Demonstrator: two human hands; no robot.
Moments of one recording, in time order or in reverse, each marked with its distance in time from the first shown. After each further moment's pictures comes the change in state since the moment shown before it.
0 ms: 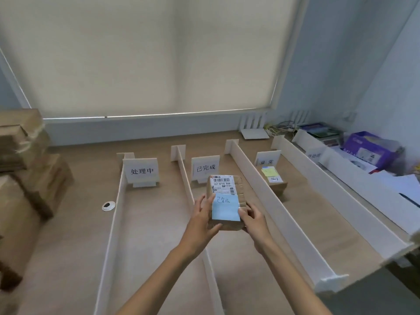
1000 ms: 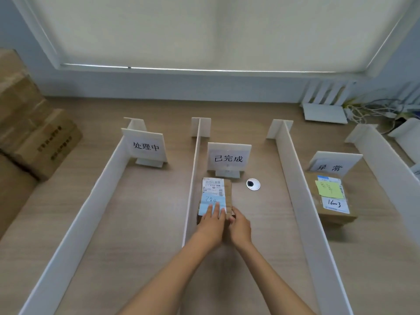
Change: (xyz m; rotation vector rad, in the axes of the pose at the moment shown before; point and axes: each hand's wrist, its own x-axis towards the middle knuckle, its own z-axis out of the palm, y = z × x) left_hand 0.208 -0.152 0.130 0.733 -0.448 -0.549; right_hand 0.248 0.126 0.049 -0.520 -0.318 0.109
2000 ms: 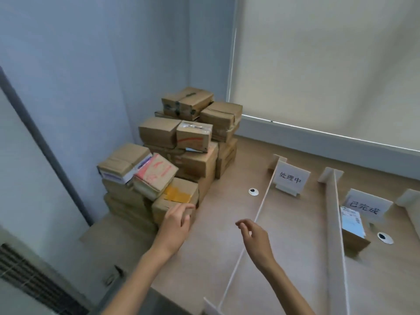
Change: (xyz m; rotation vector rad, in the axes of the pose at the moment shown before) left_hand -0.531 -0.372 -0.011 -0.665 0.951 -0.355; right_hand -0.361 -0.225 0.265 -0.091 -0.254 -0.606
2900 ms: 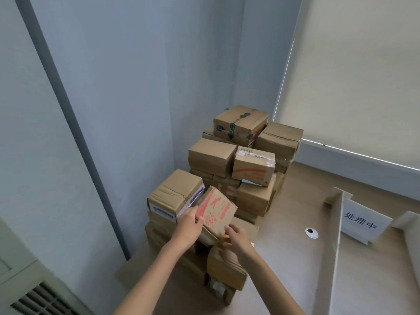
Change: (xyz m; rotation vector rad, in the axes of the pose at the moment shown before) left_hand 0.154 -0.149 -0.100 -0.068 -0.048 -0.292; right_hand 0.145 -0.146 0.215 0.474 -0.349 0.415
